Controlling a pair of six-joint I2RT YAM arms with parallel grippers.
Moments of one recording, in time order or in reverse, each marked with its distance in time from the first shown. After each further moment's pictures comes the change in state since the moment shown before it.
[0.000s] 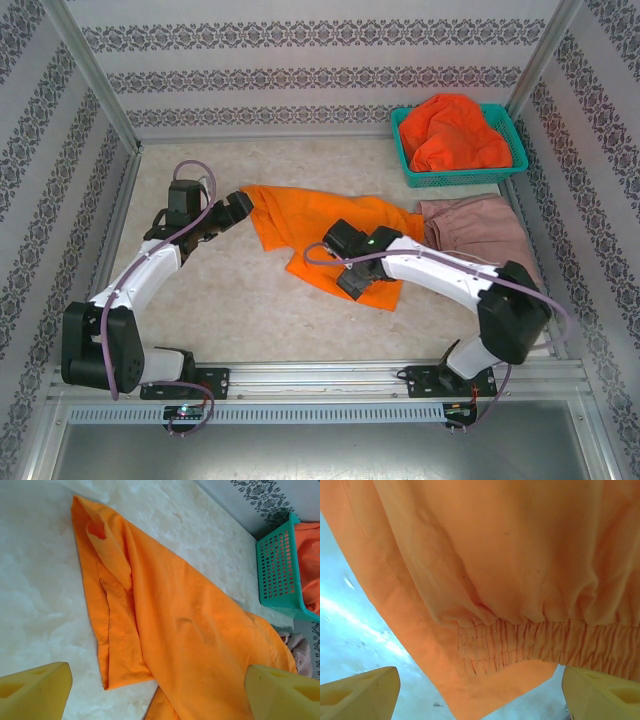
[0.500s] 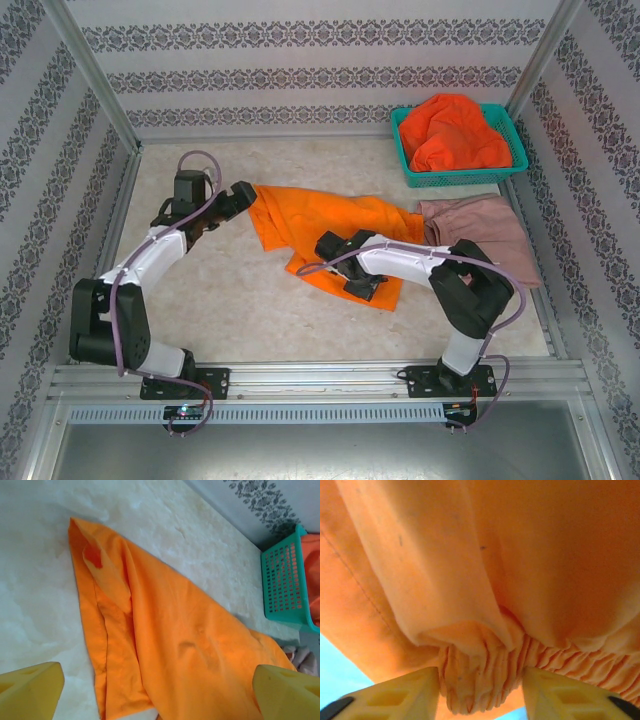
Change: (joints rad) left arm 0.001 0.140 0.098 0.046 -0.029 -0.003; right arm -0.001 0.203 -0.004 -0.012 0.081 -0.125
